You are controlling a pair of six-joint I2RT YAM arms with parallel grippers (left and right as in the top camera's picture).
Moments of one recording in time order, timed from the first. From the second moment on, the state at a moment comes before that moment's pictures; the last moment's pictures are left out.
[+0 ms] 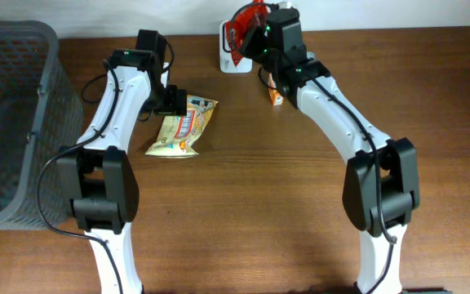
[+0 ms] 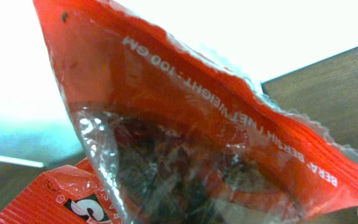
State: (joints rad) left arm -0.13 2.20 1.95 -1.14 -0.06 -0.12; right arm 0.35 2.17 1.84 -0.13 -0.07 0.78
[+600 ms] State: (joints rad) left arm -0.13 2.20 1.95 -1.14 -0.06 -0.12; right arm 0.35 2.40 2.13 -0.30 -0.08 0.82
